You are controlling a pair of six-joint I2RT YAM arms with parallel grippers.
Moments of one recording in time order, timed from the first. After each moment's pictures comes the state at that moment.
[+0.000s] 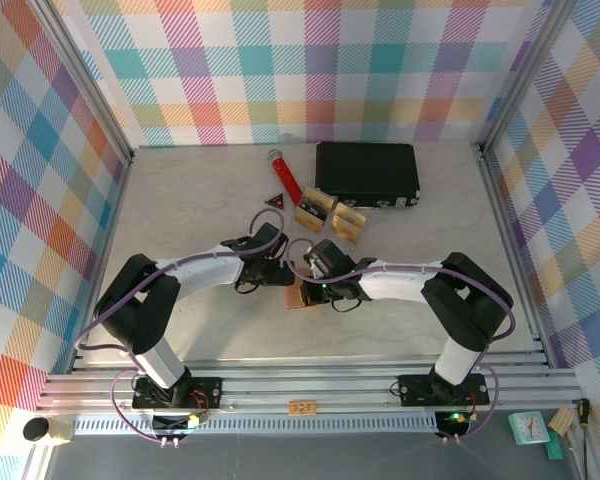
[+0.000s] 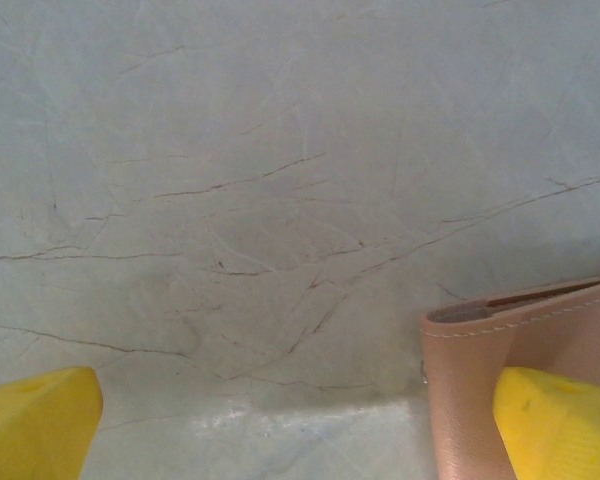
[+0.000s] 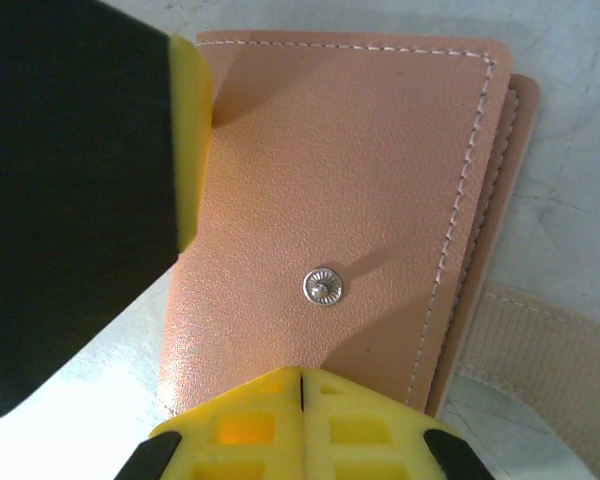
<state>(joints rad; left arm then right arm) -0.65 1.67 0.94 -0.47 -0.13 -0.60 0.85 1.71 0.86 -0.15 -0.23 0.63</state>
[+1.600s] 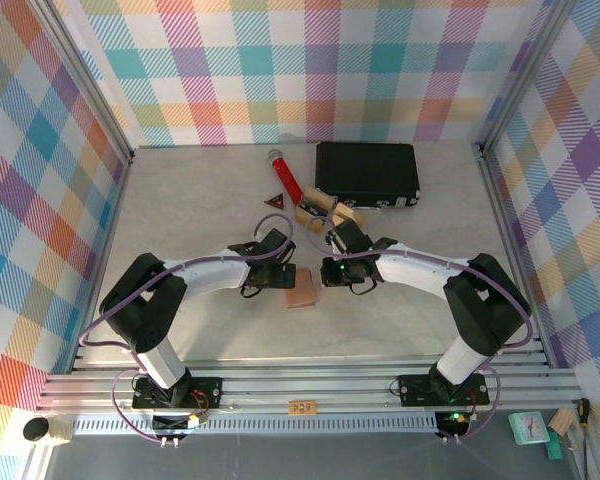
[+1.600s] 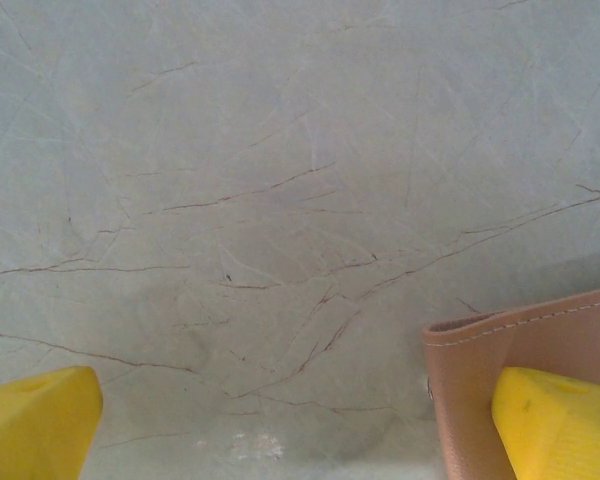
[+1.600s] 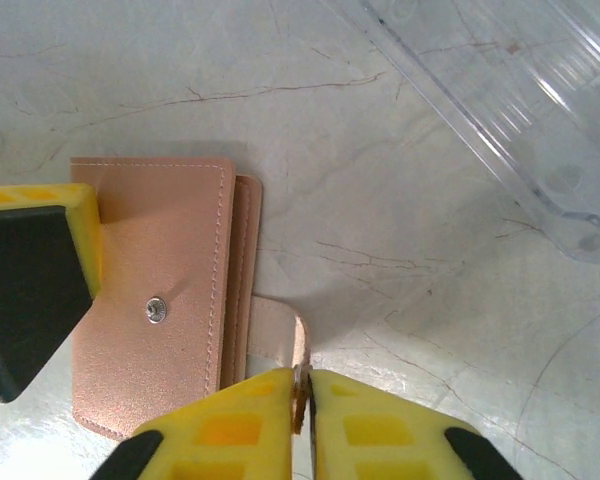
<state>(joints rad) -0.70 1.69 0.93 -0.44 -0.25 -0.60 0.70 1.63 0.94 -0.39 -0.18 0.54</state>
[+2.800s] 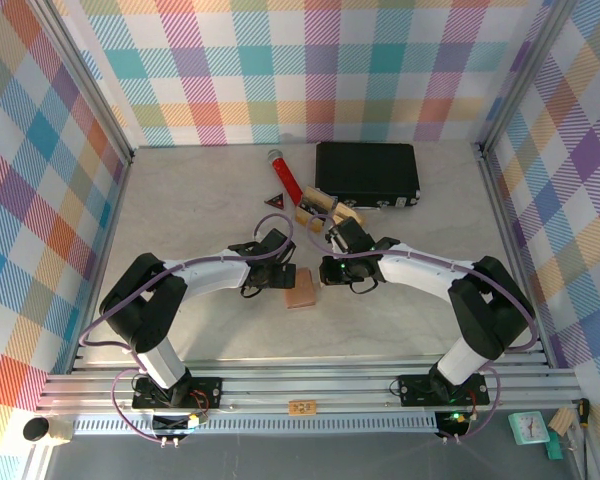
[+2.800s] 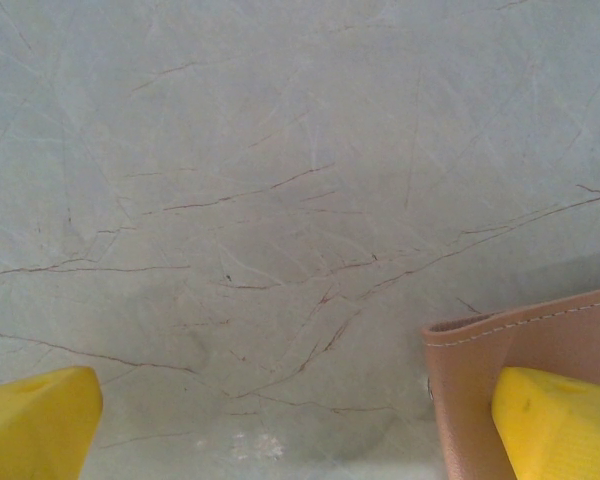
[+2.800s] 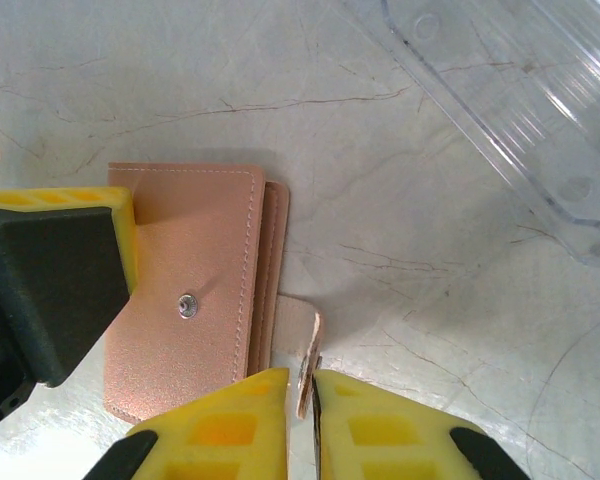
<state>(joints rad) -0.70 1.69 0.93 -0.44 -0.25 -0.60 0.70 1.61 0.94 -0.39 -0.19 0.54</state>
